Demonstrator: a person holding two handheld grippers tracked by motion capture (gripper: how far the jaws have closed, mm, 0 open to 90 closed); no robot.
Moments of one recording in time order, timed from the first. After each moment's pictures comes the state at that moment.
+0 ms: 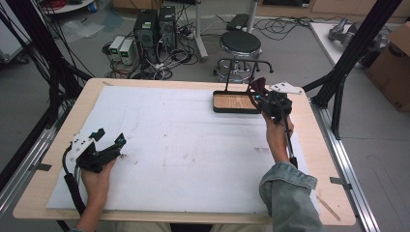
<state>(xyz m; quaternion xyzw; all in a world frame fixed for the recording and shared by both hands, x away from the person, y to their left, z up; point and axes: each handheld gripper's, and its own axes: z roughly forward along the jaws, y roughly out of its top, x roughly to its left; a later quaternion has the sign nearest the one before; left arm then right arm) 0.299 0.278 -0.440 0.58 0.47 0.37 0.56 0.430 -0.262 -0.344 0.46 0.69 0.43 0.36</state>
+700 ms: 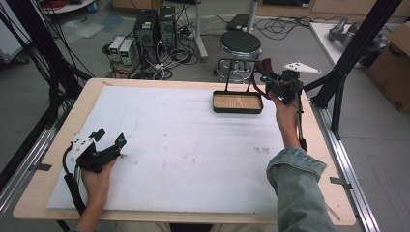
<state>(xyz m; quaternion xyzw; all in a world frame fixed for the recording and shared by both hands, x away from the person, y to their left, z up) 0.299 0.278 -0.441 0.58 0.47 0.37 0.56 0.464 -0.289 -0.302 0.45 0.67 0.51 0.31</state>
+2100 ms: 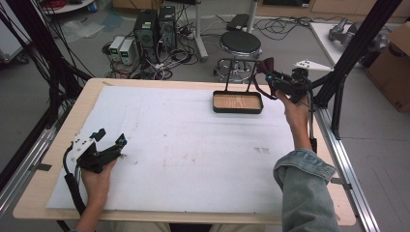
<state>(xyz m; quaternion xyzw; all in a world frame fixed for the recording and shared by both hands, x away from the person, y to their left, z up) 0.299 0.277 -0.441 0.58 0.47 0.36 0.55 0.461 -0.314 -0.294 0.41 0.68 0.55 0.25</state>
